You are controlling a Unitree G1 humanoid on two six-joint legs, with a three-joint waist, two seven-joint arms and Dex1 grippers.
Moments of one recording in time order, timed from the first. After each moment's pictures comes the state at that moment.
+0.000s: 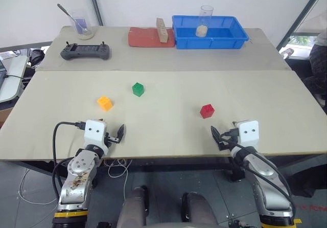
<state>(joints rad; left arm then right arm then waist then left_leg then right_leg) 0.04 0.31 0.14 -0.19 -0.11 0.27 -0.28 0.07 -0.28 -0.09 -0.36 0.12 0.40 0.23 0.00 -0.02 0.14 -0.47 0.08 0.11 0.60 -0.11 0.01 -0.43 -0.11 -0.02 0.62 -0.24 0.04</state>
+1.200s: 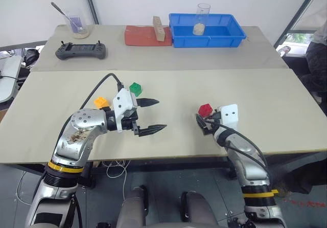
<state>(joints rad) -0.41 0.58 -0.09 -0.18 -0.40 0.33 -1.04 -0.23 -0.22 -0.02 -0.04 0.12 0.35 0.25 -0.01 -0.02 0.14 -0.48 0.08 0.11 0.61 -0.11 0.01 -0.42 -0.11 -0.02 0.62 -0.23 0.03</state>
